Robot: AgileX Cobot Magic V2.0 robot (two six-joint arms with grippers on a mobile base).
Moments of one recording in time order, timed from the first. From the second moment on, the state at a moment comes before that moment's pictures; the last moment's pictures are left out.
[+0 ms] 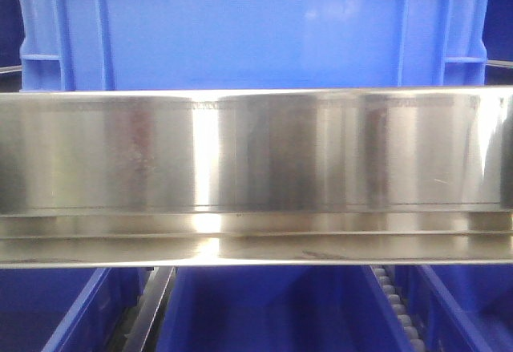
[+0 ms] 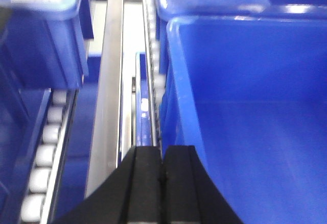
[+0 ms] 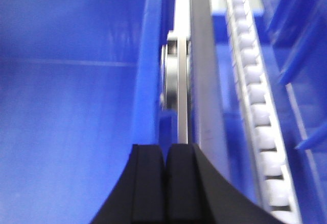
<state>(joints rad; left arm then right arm) -0.26 1.76 -2.02 0.21 0.98 -0.31 0.49 1.82 -2.08 -0.14 1.15 0.27</state>
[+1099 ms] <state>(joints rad) -0.26 1.78 -2.02 0.21 1.01 -0.32 0.51 1.97 -2.15 -0.15 1.20 0.29</state>
